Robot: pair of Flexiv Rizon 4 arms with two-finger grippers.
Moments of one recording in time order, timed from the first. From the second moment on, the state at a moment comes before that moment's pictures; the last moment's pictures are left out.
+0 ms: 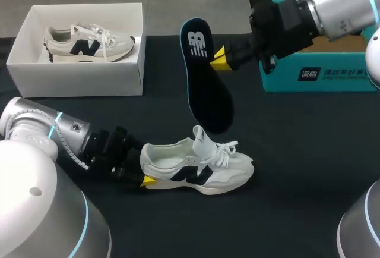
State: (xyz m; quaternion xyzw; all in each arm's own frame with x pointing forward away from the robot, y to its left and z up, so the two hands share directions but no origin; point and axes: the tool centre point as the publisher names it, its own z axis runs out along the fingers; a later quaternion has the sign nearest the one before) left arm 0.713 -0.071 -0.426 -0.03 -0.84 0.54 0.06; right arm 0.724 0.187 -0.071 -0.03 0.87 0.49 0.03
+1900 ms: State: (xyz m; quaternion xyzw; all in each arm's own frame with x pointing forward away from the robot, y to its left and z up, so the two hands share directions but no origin) left arm 0.713 -0.071 -0.426 -0.03 -0.84 0.54 0.06; right arm 0.674 0.123 -0.029 0.20 0.85 0.49 -0.08
